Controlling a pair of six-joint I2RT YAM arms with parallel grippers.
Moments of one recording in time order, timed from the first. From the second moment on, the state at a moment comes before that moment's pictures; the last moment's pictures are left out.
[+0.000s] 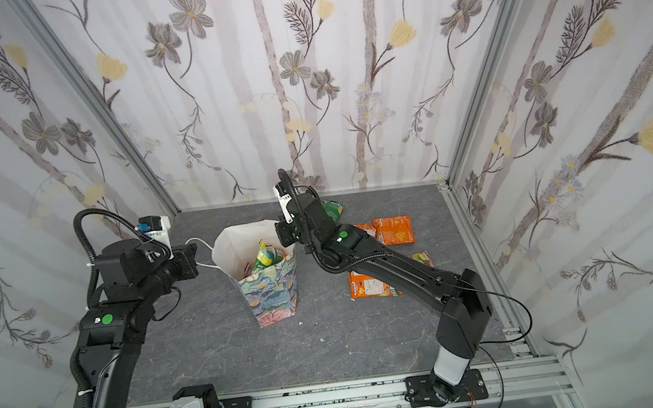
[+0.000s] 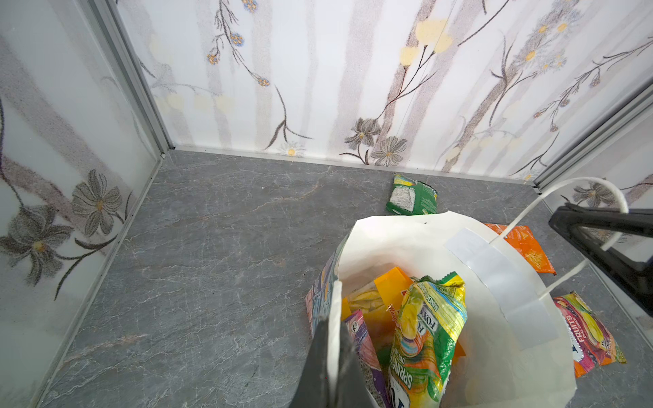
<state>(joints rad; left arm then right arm) -0.03 0.92 1.17 -0.69 0.18 -0.16 0.86 1.71 1.65 -0.27 0.17 0.20</state>
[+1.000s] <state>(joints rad) -0.03 0.97 1.07 -0.51 0.28 -0.26 0.88 1.51 1.63 -0.32 0.12 0.16</state>
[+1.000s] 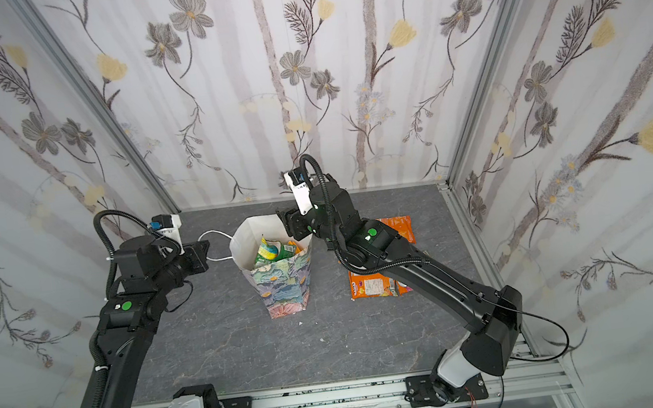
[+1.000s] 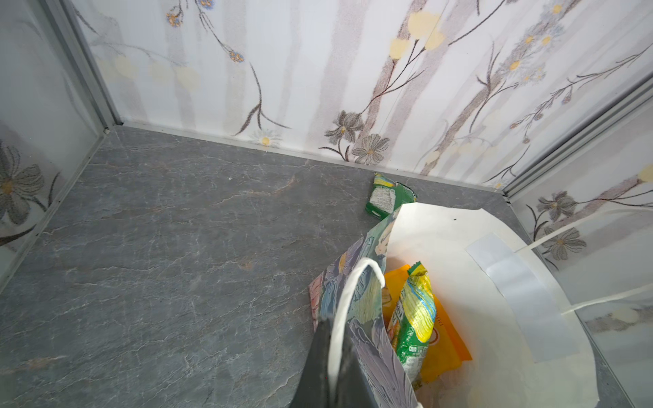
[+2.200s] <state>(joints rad) -0.16 0.87 1.00 -0.38 0.54 -0.27 0.95 2.19 2.47 -1.18 0.10 0.31</state>
